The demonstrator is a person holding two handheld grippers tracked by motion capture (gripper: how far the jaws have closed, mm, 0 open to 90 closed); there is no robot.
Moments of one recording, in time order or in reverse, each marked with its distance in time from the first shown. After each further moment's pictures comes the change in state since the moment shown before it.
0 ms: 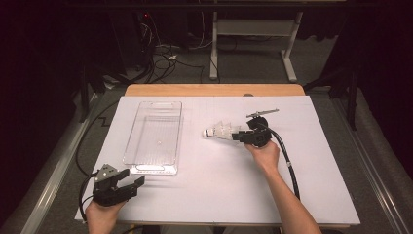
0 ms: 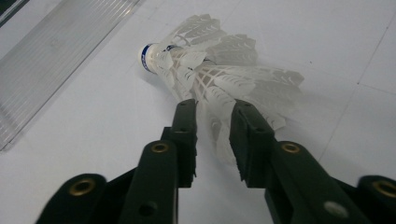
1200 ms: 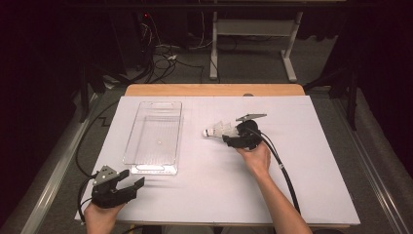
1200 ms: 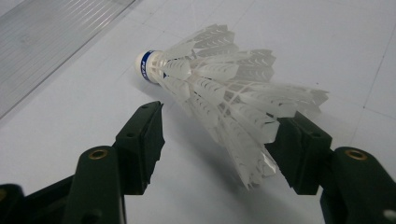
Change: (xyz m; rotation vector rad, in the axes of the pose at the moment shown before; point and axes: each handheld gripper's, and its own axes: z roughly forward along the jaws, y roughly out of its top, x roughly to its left) left arm -0.003 -0.002 -0.006 -0.014 -0.010 0.033; right arm 0.028 -0.001 0.017 -0.050 -0.129 -0.087
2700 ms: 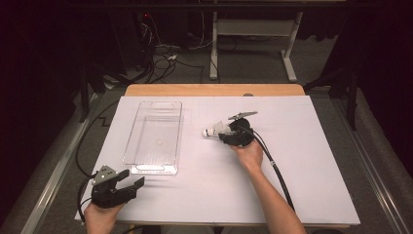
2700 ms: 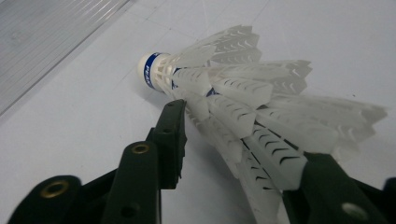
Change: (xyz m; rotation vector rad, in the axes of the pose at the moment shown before) left arm 0.001 0.000 0.000 -0.003 -0.012 -0.017; right arm 0.005 0.008 0.025 0.040 0.023 -0.002
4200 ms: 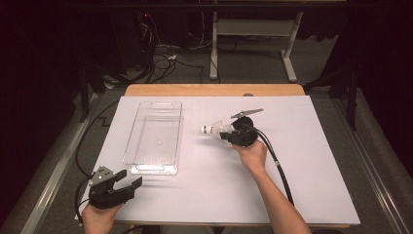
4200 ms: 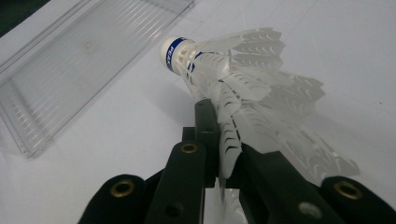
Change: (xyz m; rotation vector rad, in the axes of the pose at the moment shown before) left arm 0.001 -0.002 -0.004 -0.010 0.022 -0.001; right arm 0.007 0.007 -0.029 -0.013 0.134 -0.005
